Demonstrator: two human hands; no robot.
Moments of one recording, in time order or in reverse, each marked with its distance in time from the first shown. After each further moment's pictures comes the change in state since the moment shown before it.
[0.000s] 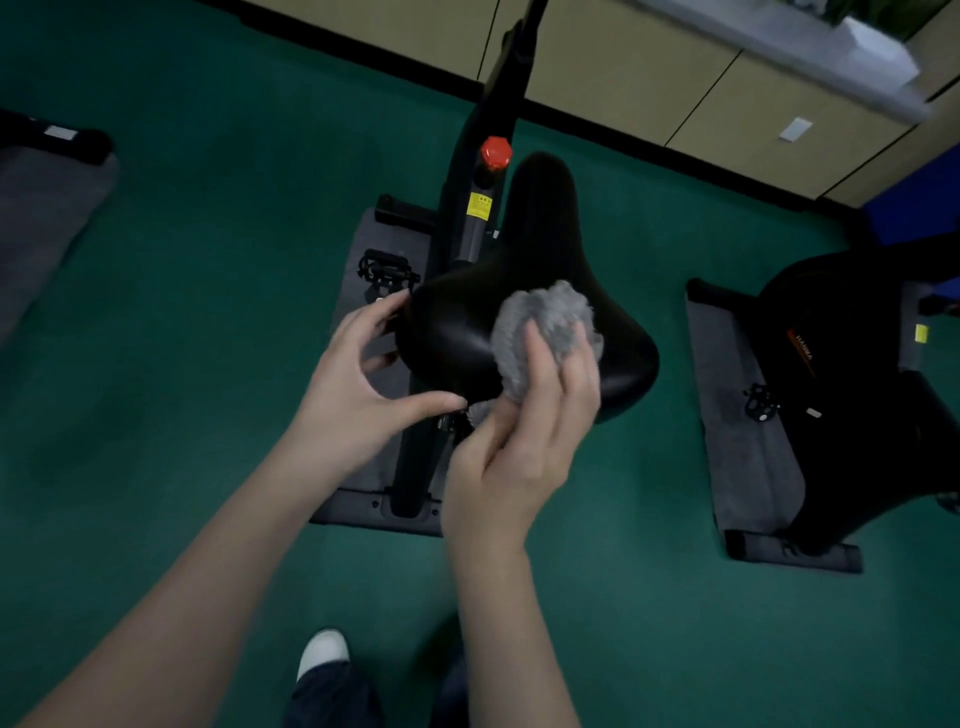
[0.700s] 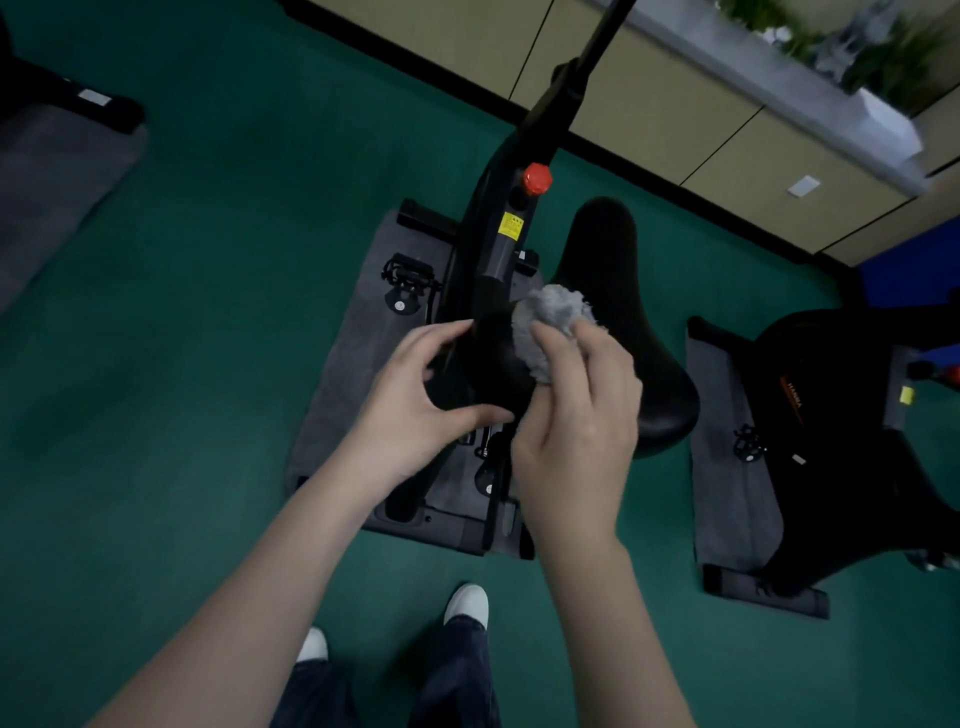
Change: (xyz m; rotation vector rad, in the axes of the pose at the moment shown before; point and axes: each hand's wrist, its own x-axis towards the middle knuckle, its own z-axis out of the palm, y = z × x) left_hand 0.000 0.004 -0.008 0.019 -0.006 -0.011; right_hand 0.038 -0.011 -0.003 -0.307 -0.343 -0.272
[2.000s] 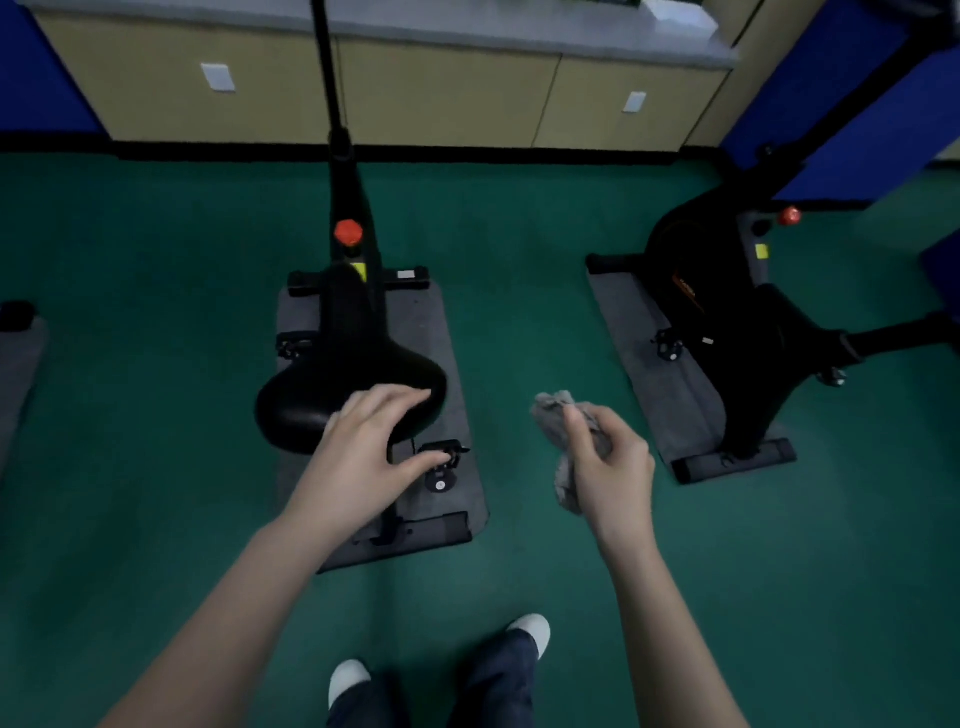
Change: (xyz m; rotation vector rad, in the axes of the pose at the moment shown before) left_hand -0.046 0.145 0.102 0.717 -0.372 0.256; right_hand -0.029 0.142 -0.200 0.455 -0.038 0.990
